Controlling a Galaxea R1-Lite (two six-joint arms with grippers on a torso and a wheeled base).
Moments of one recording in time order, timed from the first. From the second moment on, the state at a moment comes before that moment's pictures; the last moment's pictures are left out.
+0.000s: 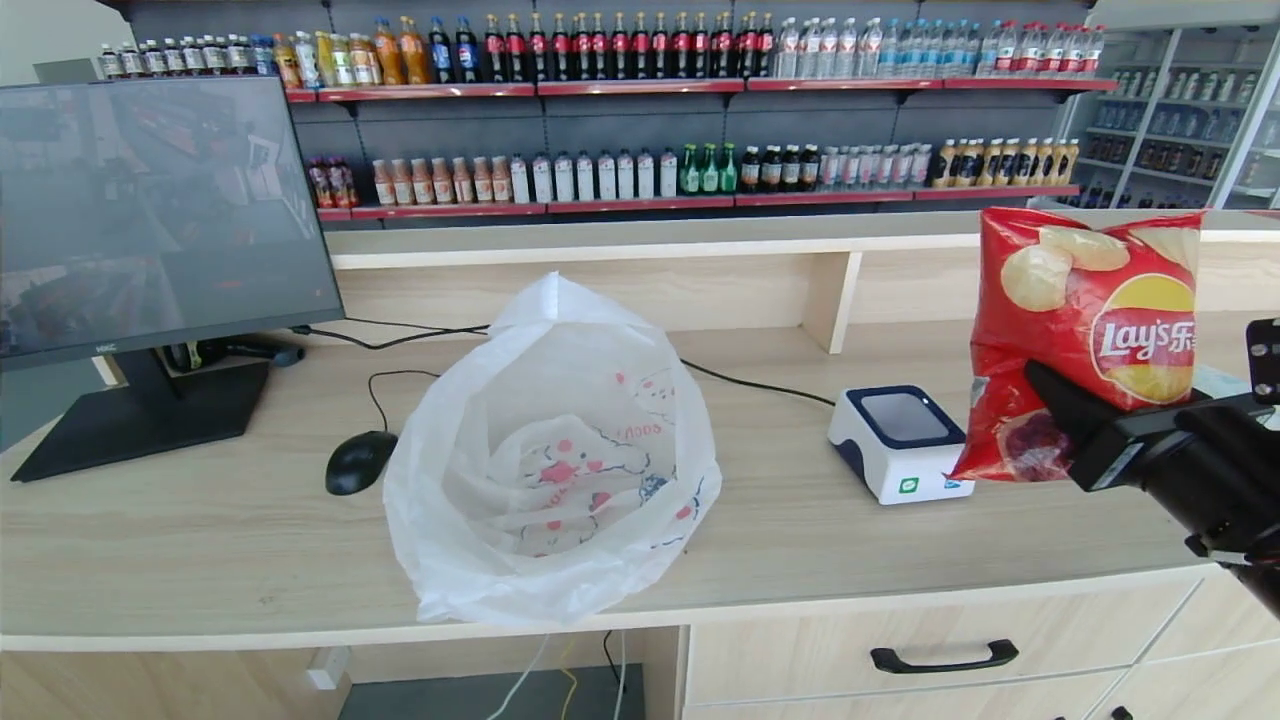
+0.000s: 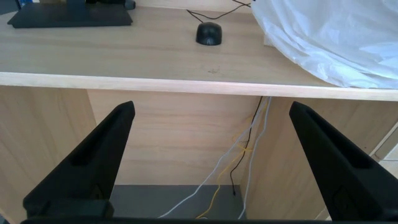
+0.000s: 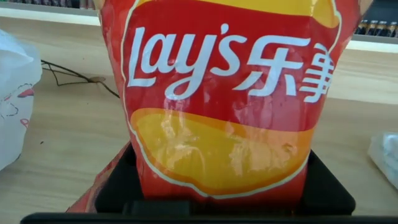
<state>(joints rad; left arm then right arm) 0.00 0.00 0.00 0.00 0.00 0.00 0.20 1.49 -0.25 -1.42 -0.05 -0.12</state>
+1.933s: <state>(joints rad) 0.00 0.00 0.00 0.00 0.00 0.00 0.18 1.56 -0.19 -1.43 -0.01 -0.16</state>
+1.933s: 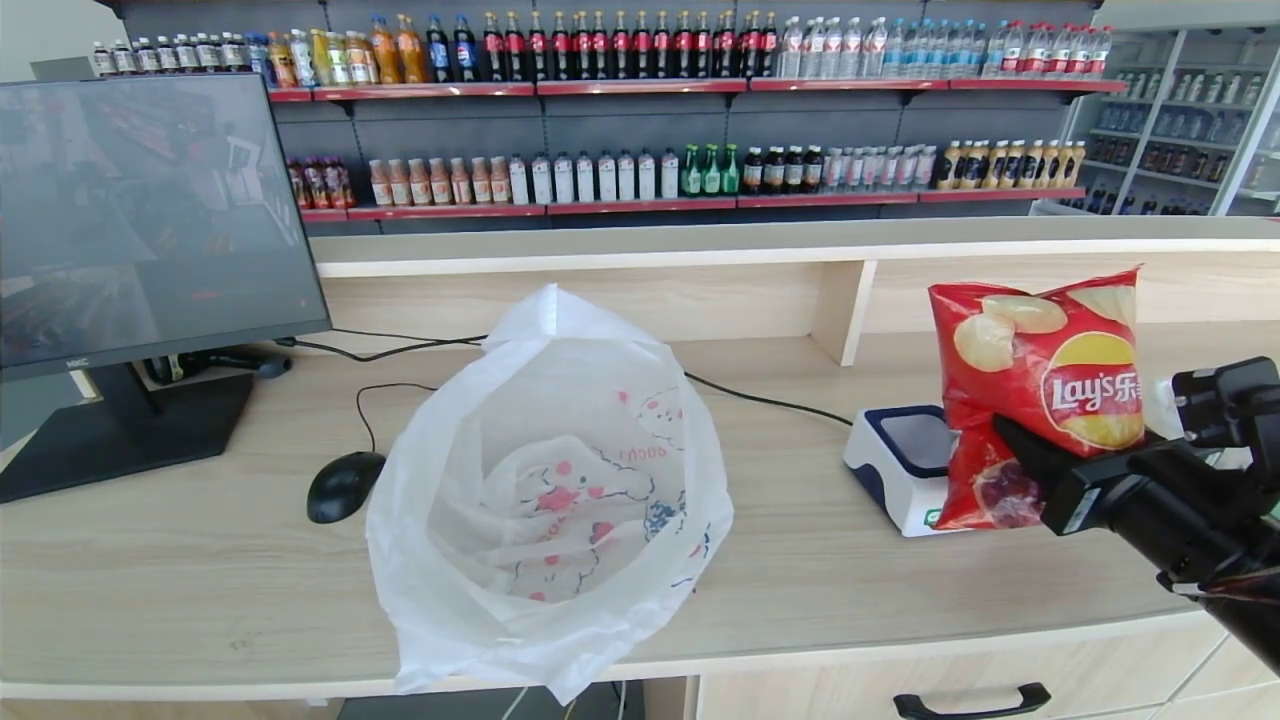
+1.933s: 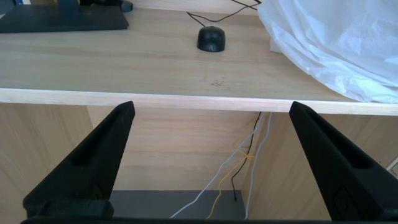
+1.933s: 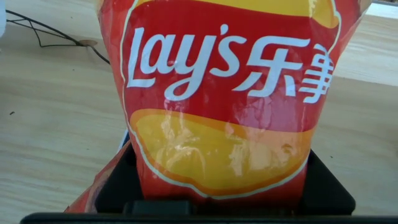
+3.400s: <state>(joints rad) 0.00 0.00 0.00 0.00 0.00 0.00 0.19 1.42 -0.24 -1.41 0.08 -0.12</state>
